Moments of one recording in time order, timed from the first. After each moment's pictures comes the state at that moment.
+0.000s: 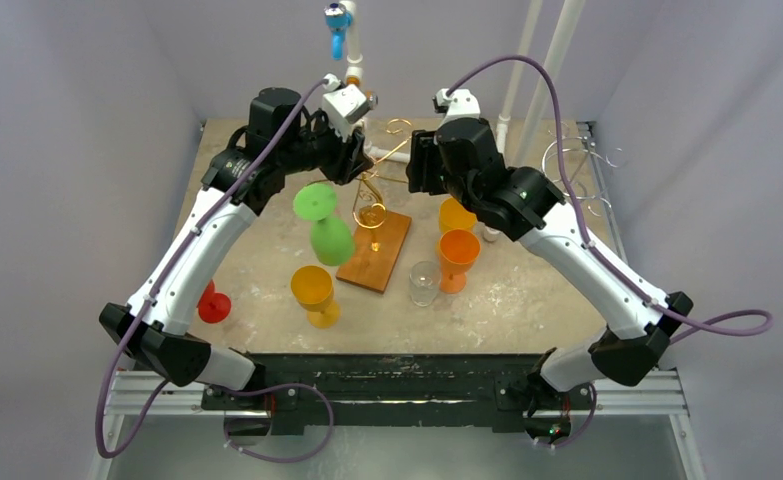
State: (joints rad) left arm -0.47 1.44 1.68 -0.64 0.39 0.19; right arm 0.81 1.45 1.73 -0.74 0.42 0.42
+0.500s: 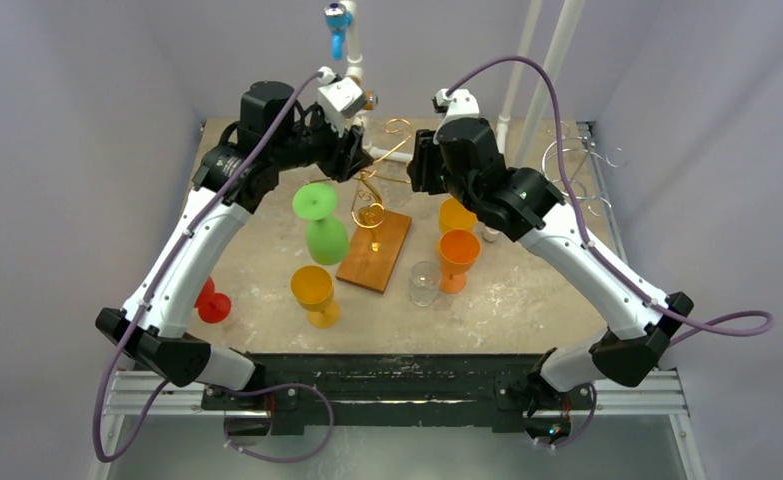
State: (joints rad) left arm -0.47 1.43 1.73 -0.68 0.40 0.19; right arm 0.80 1.45 1.72 -0.72 0.39 0.41
